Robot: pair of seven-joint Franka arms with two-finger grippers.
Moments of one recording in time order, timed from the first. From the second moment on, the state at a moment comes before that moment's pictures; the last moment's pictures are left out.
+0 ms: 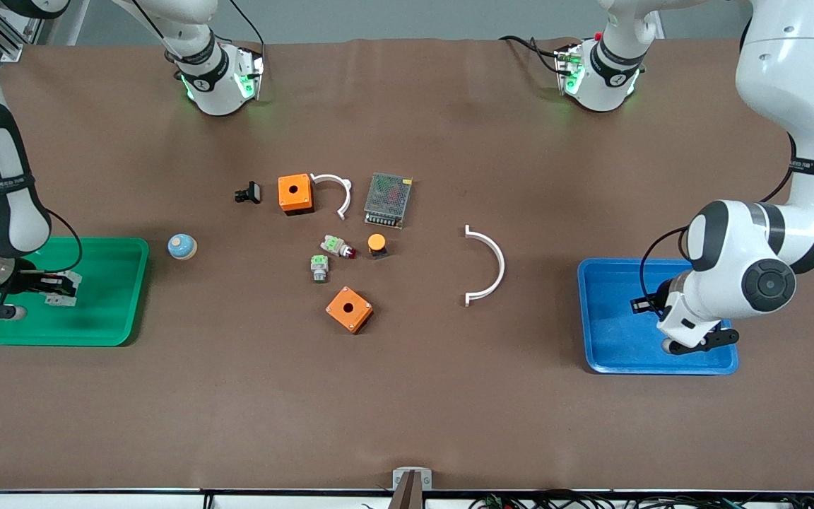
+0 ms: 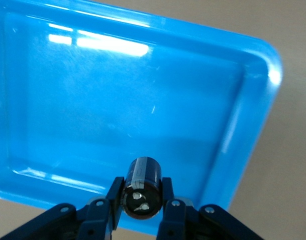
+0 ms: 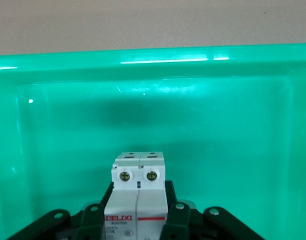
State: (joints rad) left arm 0.11 0.57 -0.19 -1.65 0.15 2.06 -0.33; right arm -0.33 0.56 -0.10 -1.83 0.06 2.38 -0.41
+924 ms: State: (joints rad) left arm 0.16 0.67 -0.18 -1.66 0.21 2.18 -0.33; right arm -0.34 0.61 -0.10 -1.82 0.07 2.41 -0.41
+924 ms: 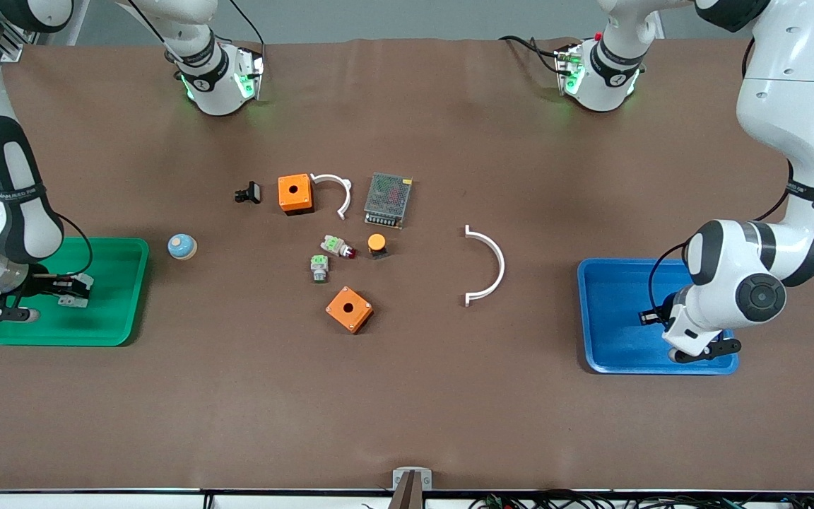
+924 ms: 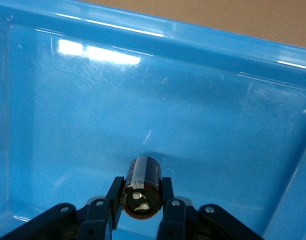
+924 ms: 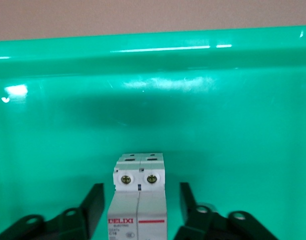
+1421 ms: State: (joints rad) left arm 0.16 0.68 -0.18 -1.66 0.21 2.18 -0.33; right arm -0.32 0.58 -0.08 -1.64 0.07 2.16 -0.41
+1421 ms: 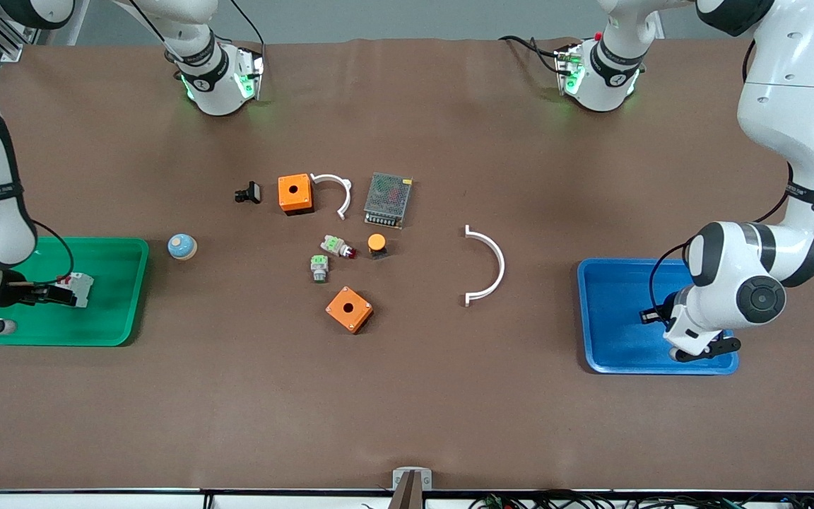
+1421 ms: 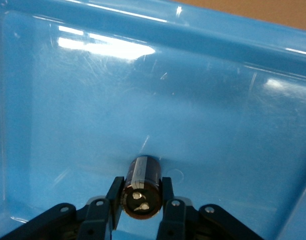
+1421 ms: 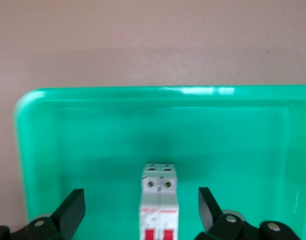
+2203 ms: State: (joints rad) left arm 0.17 0.64 -0.19 -1.65 0.21 2.15 -0.33; right arm -0.05 0.40 -0.08 -1.55 0.05 1.80 -0.14
